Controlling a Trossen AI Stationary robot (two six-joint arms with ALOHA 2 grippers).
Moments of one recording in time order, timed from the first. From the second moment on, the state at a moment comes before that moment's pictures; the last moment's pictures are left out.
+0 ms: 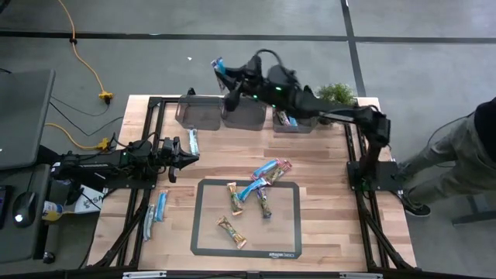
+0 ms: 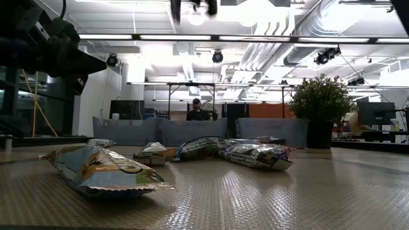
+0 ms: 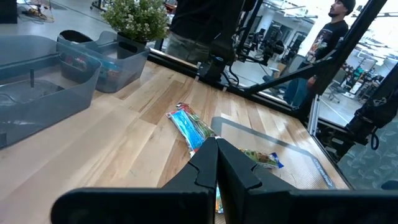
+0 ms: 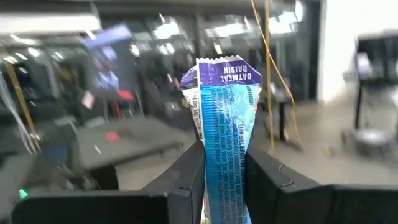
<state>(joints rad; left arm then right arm) 0.08 0.08 0.01 0.00 0.02 -0.35 -0.29 1.86 1.78 0.22 0.15 0.11</state>
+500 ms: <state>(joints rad) 0.08 0.08 0.01 0.00 0.02 -0.35 -0.48 1.97 1.78 -0.20 -0.01 0.15</state>
